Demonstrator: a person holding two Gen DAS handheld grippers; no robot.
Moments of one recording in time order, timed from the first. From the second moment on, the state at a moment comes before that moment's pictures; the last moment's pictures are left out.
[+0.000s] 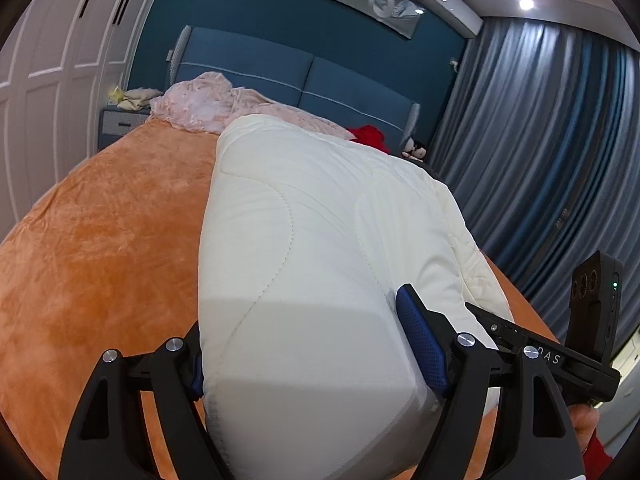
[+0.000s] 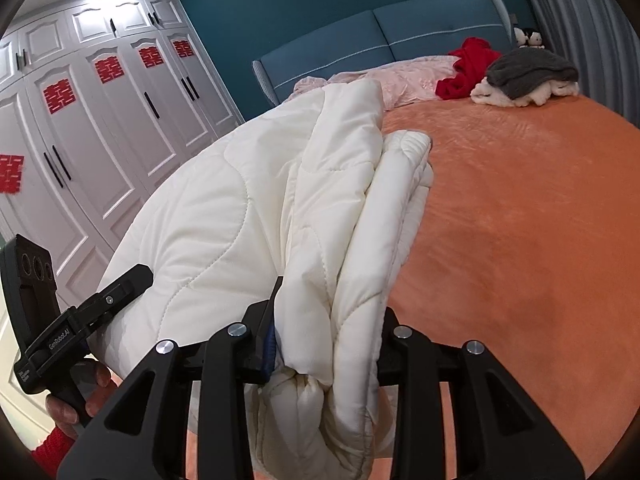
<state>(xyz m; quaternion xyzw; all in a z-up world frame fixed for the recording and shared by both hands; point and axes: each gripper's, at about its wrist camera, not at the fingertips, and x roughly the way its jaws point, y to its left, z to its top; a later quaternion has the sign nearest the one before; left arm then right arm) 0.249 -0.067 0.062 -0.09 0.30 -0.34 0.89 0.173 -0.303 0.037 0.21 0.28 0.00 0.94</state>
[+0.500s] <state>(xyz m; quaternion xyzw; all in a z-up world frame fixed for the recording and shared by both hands) 0.350 -0.060 -0.084 -0.10 0.39 -0.31 0.86 0.267 -0.307 -0.093 0.22 0.37 0.00 0.90</state>
